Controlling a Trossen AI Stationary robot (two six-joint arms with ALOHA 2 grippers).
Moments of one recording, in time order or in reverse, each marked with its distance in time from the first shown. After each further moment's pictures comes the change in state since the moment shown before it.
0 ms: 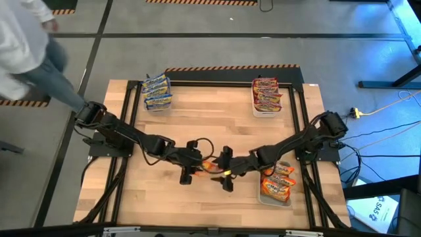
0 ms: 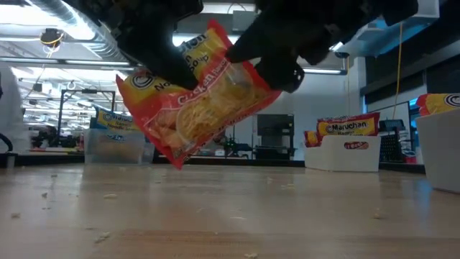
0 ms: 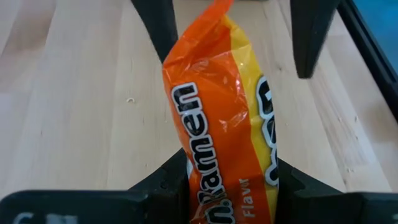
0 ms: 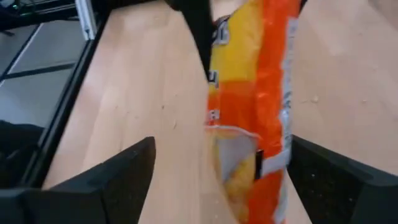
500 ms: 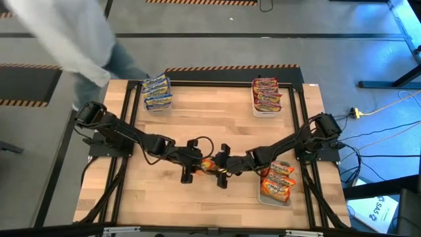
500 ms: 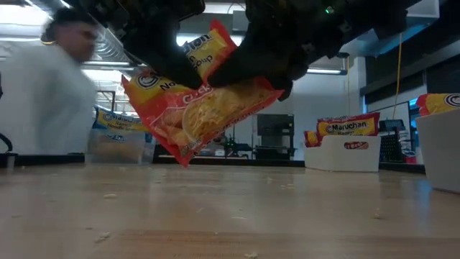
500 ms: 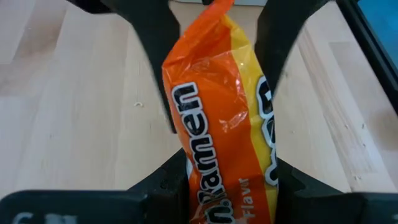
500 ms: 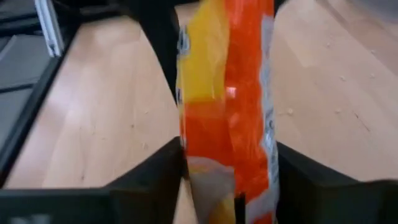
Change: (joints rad) left arm 0.006 0.000 0.000 0.014 -0.017 0.000; right arm -0.022 0.073 0.001 0.120 0.094 -0.017
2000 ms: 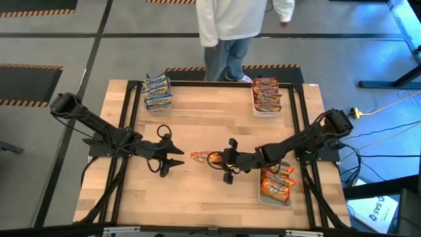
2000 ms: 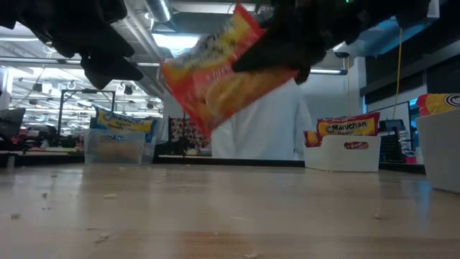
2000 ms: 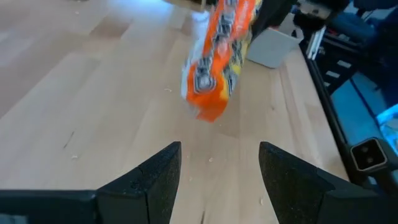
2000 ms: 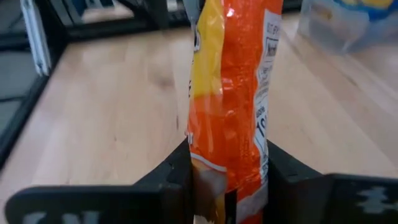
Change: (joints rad) left arm -0.114 -0.508 -0.463 0.203 -0.199 -0.339; right arm 0.021 -0.134 -0.093 -0.007 0.111 -0.038
